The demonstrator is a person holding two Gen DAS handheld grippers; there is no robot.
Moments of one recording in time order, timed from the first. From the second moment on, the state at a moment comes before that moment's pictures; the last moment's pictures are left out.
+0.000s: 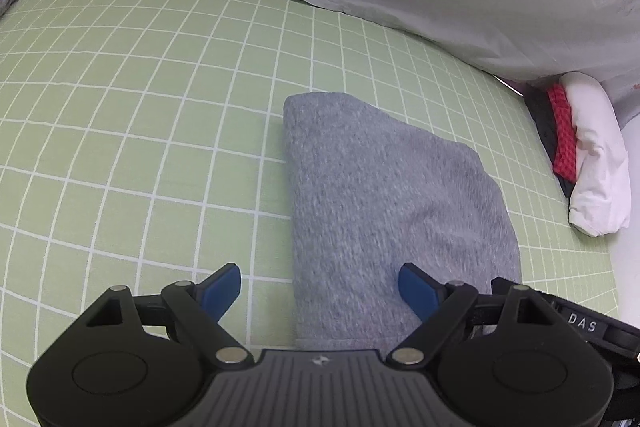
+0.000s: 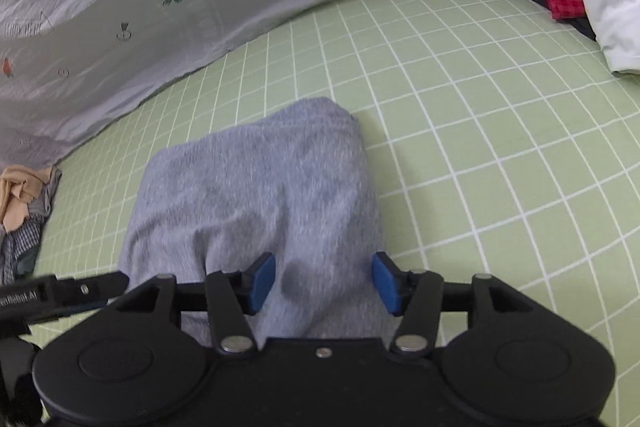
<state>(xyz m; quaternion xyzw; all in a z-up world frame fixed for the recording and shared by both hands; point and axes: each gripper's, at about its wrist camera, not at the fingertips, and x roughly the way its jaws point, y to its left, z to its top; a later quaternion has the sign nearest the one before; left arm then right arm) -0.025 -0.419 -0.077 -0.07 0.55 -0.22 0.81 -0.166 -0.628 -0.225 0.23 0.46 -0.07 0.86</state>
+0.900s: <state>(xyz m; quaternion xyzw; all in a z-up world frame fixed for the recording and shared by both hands) -0.020 -0.446 -0.100 -0.12 0.57 -0.29 0.76 -0.142 -0.630 -0.252 0.34 0.47 0.01 0.82</state>
